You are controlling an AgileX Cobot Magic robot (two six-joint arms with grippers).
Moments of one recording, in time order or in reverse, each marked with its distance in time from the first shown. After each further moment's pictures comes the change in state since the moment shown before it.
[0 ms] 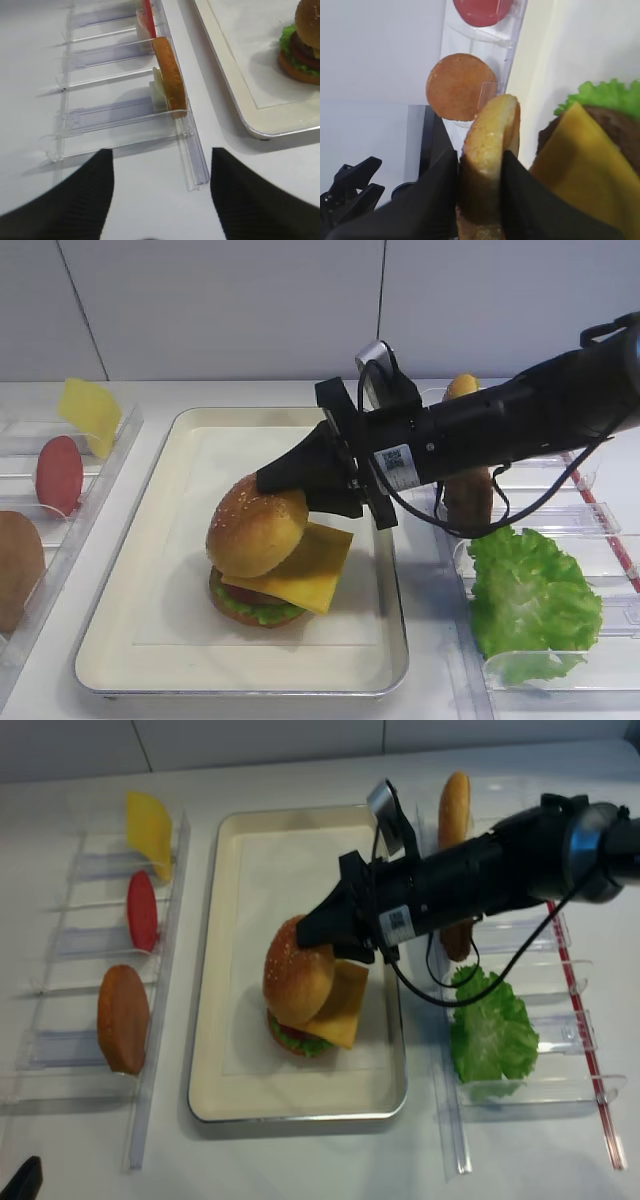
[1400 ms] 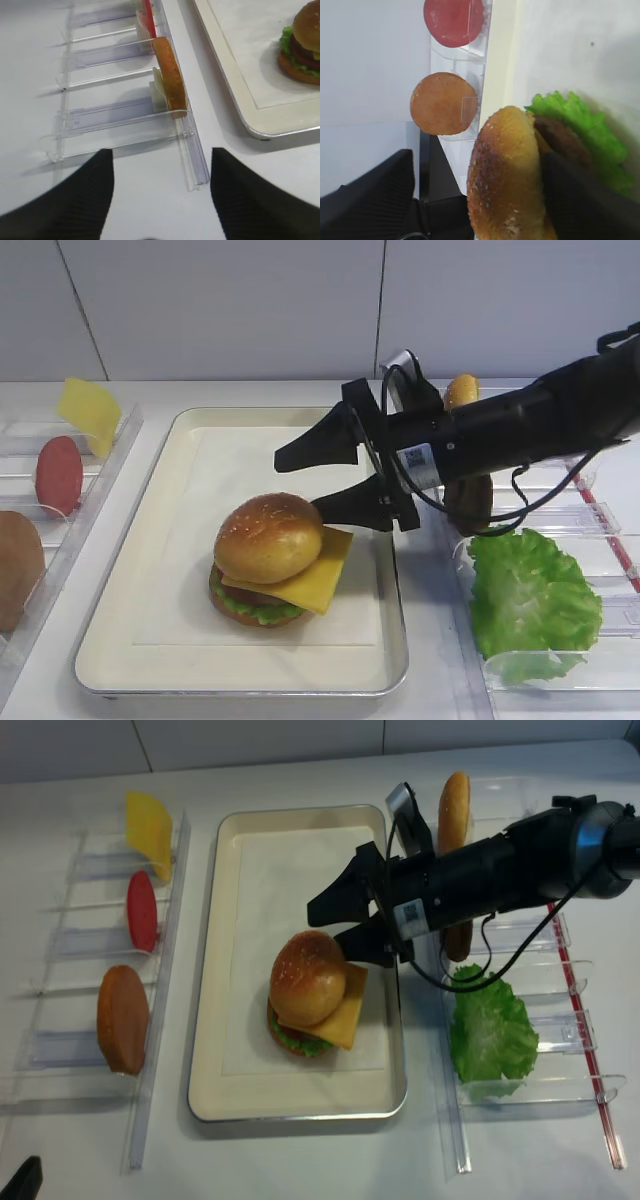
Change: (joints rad) left arm 0.000 0.000 0.000 0.000 0.000 0.000; right arm -0.066 0.034 0.000 -0.018 0.000 0.034
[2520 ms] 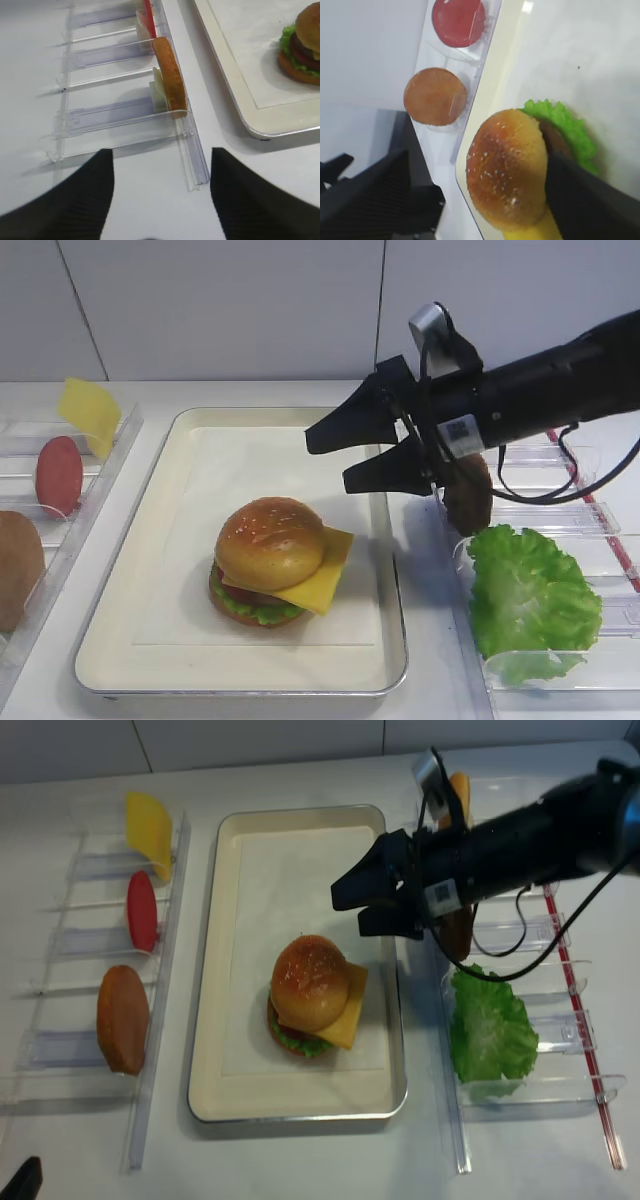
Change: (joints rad) left arm 0.000 0.000 0.000 0.000 0.000 0.000; right arm -0.078 -0.099 -0.017 -0.142 0.004 -0.067
